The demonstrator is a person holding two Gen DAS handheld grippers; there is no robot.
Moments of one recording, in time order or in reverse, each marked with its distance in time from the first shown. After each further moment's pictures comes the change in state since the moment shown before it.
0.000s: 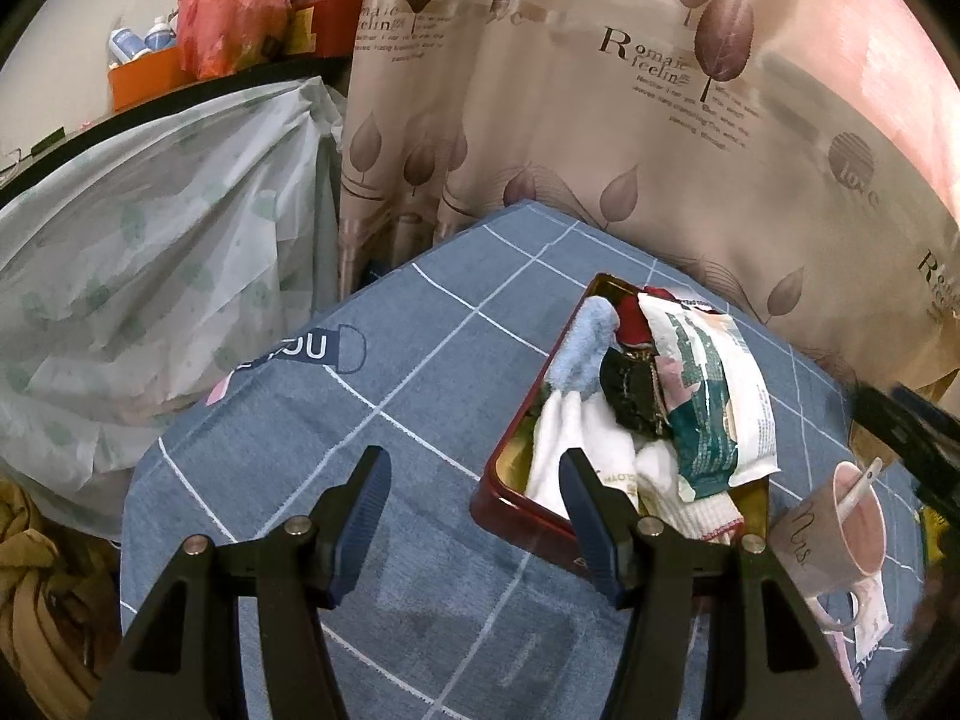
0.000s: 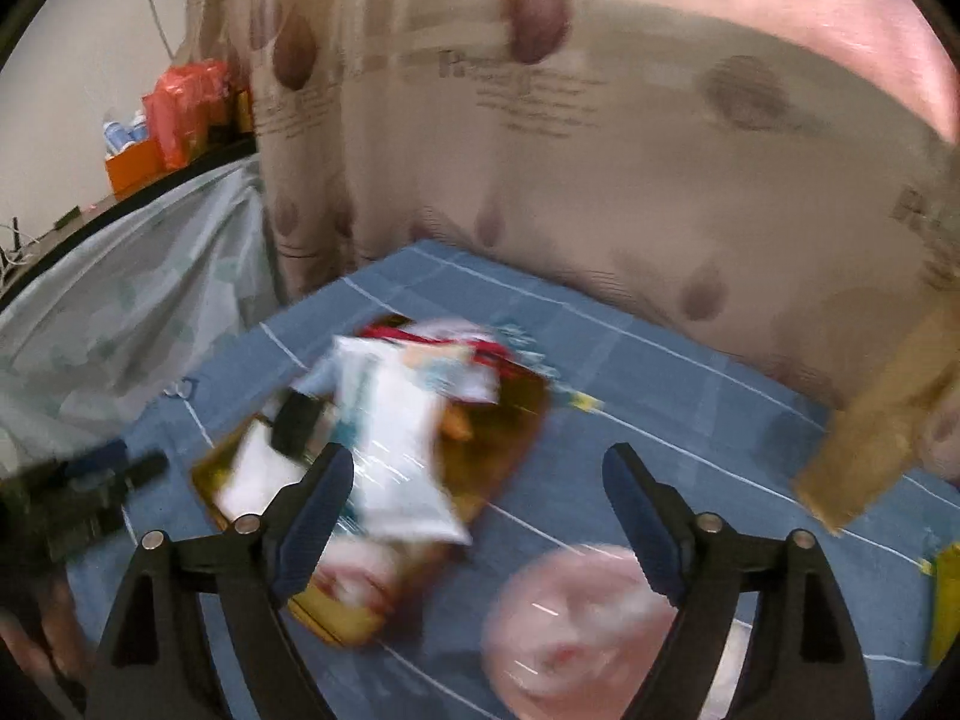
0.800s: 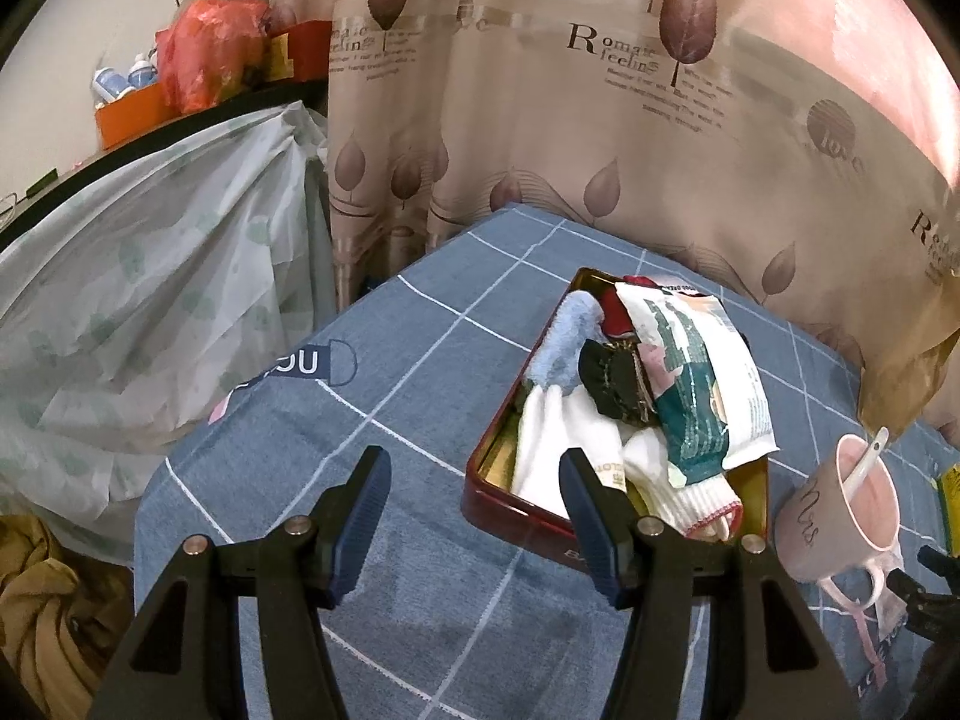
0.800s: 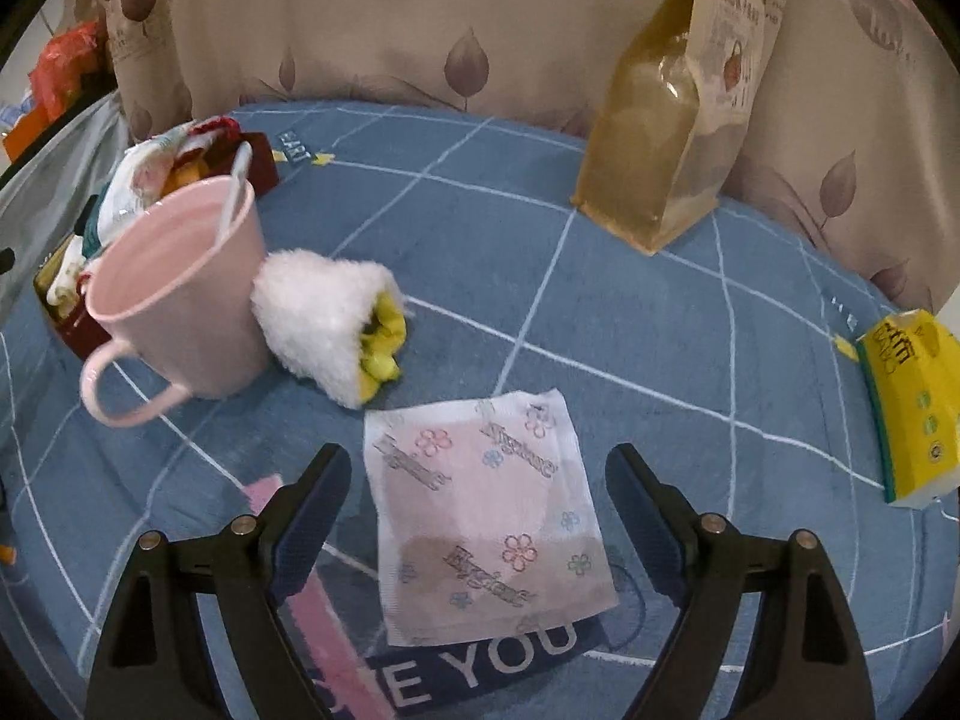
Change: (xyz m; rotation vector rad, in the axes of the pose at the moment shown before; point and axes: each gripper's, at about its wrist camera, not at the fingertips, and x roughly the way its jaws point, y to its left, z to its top) left arm -0.005 -0.018 -0.006 0.085 -0.023 0.029; right arm -0.019 -0.153 -0.152 0.140 0.265 -0.170
